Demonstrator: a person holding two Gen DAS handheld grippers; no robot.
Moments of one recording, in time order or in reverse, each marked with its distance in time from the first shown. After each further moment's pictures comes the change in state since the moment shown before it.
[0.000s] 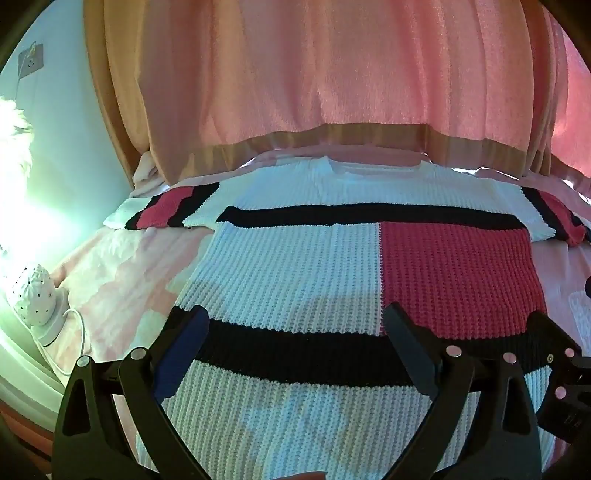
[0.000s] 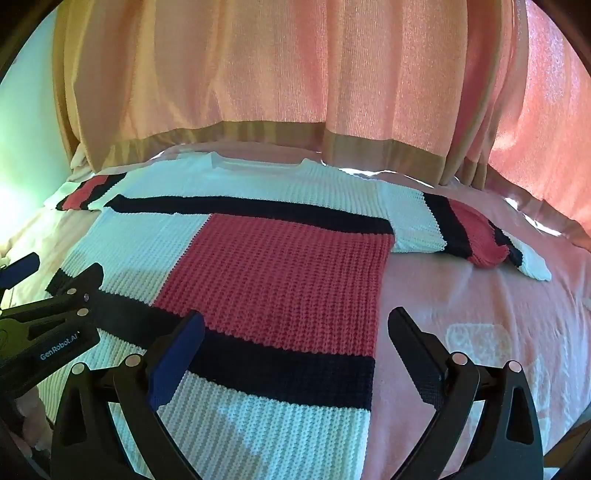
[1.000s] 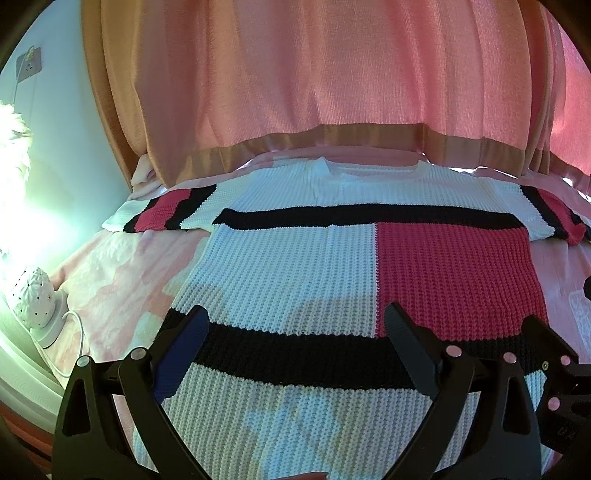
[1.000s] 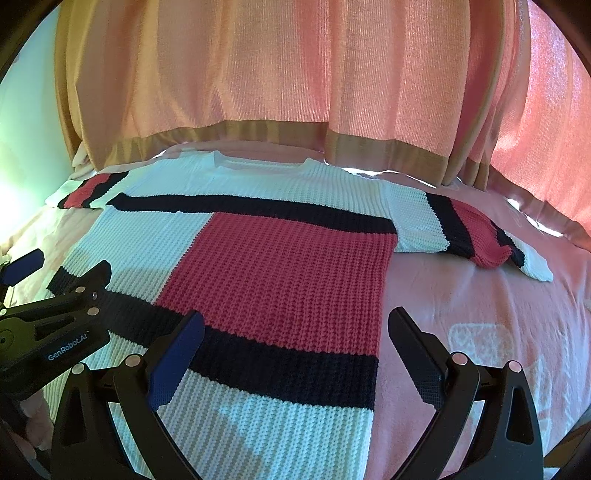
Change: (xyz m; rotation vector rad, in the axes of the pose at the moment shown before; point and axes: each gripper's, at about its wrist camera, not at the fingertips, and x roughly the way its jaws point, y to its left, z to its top) left arm 0.001 -0.004 0.002 0.005 -0.004 0.000; right arm 0.001 0.001 -0.001 -0.003 0.003 0.006
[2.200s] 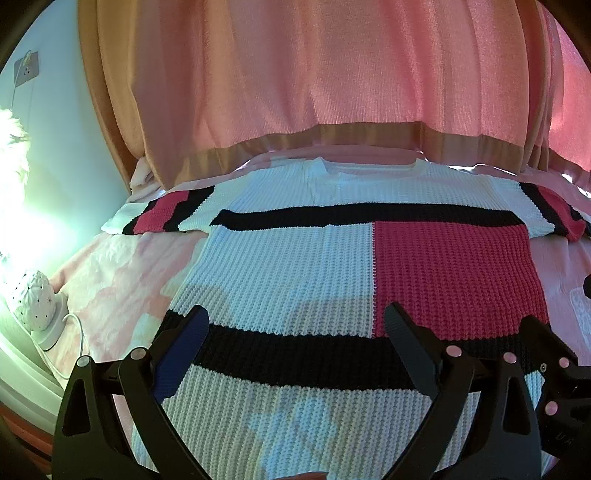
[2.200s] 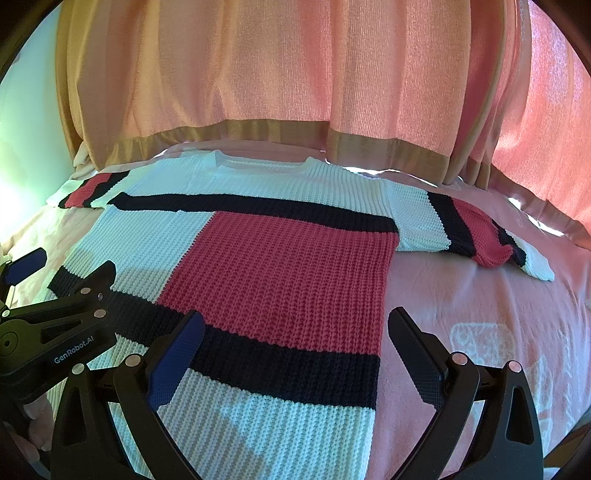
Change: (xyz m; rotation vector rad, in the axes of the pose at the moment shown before) left arm 0.001 -0.002 0.001 0.011 0.001 0.001; right arm -0.001 0.003 -0.002 -0.004 -0.004 0.004
